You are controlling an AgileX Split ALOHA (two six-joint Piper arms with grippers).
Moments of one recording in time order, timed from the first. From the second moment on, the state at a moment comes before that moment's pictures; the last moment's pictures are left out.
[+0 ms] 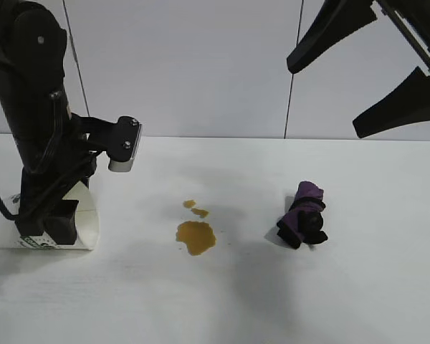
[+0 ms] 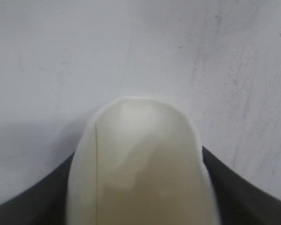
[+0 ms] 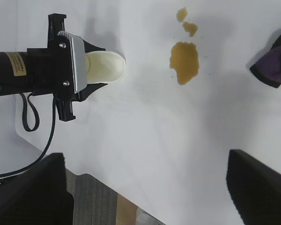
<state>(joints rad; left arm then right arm) -0.45 1.98 -1.23 0.09 0.75 1.09 0.11 1.42 -1.03 0.80 0.95 -0.30</state>
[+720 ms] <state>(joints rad) -0.45 1.81 -1.22 -0.21 0.48 1.09 0.11 1.42 -1.03 0.80 0.95 -0.30</state>
